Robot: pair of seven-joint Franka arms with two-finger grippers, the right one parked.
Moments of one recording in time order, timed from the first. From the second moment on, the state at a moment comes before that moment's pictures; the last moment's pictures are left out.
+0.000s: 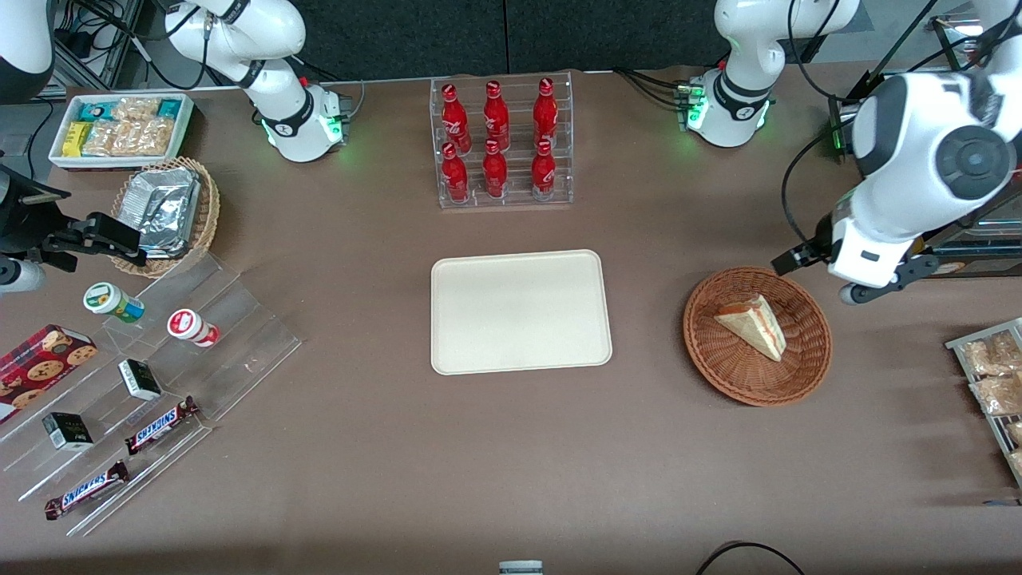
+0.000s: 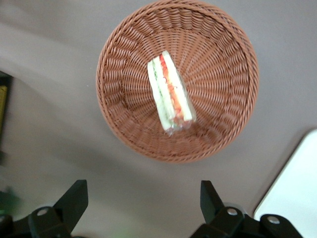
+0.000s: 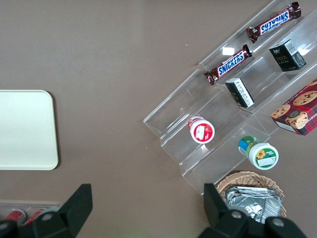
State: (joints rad) arm 0.04 -0.02 -0.16 -2.07 0.03 1.91 -0.61
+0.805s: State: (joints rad) arm 0.04 0.06 -0.16 -2.34 0.03 2.41 -0.91
